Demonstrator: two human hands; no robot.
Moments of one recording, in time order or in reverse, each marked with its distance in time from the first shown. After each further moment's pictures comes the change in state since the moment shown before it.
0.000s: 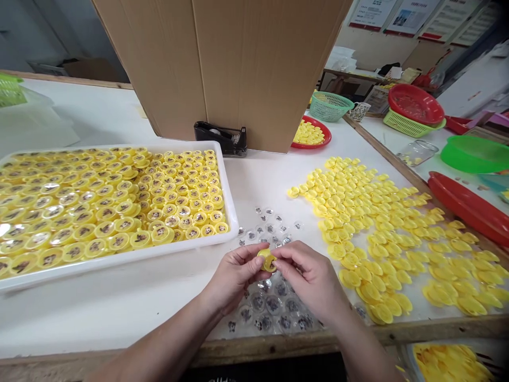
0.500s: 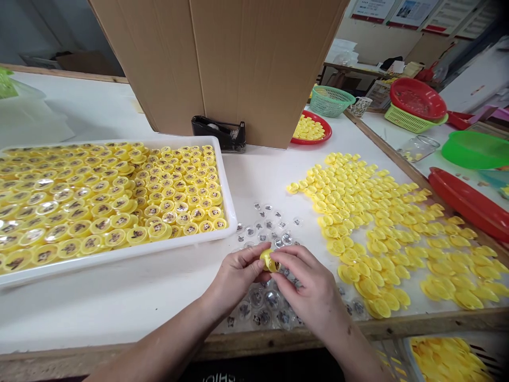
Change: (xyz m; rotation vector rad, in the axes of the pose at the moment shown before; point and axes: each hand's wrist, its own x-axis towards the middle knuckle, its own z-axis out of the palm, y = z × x) left_hand -0.005 -0.003 0.007 0.176 0.068 -0.006; right_hand -0.018 -0.002 0.006 -0.241 0.067 -0.175
